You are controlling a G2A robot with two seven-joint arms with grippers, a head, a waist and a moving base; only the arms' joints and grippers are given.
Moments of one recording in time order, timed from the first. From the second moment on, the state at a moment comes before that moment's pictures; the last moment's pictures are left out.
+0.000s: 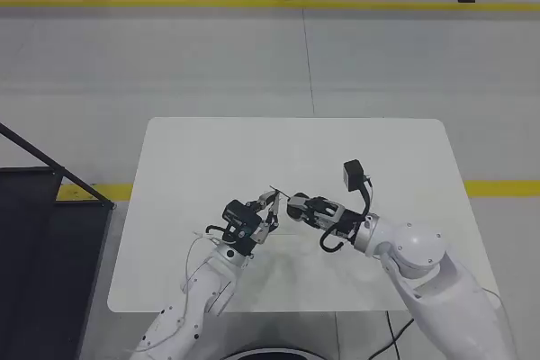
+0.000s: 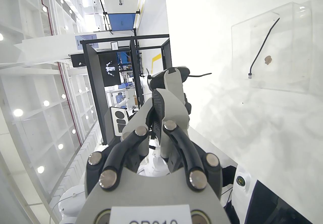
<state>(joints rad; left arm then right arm) 1.34 -1.33 -1.08 -1.61 1.51 -0.06 0.32 -1.09 -1.09 1.11 -1.85 0.33 0.38 0.58</state>
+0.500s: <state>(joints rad) 1.35 -1.33 -1.08 -1.62 1.52 -0.06 0.34 -1.06 -1.10 1.09 -1.84 0.29 0.44 0.59</state>
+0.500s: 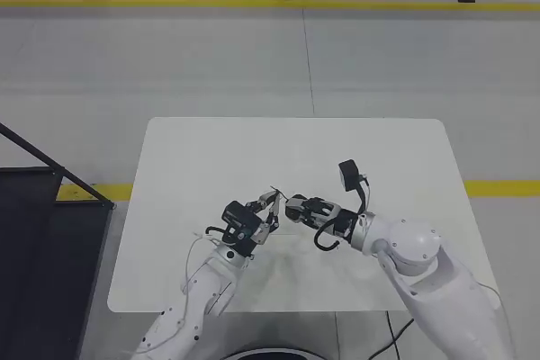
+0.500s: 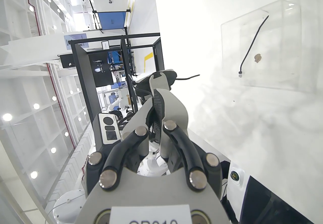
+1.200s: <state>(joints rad) 1.35 -1.34 -1.08 -1.62 1.56 -0.06 0.34 -1.10 -1.10 1.13 -1.84 0.32 0.40 0.59</state>
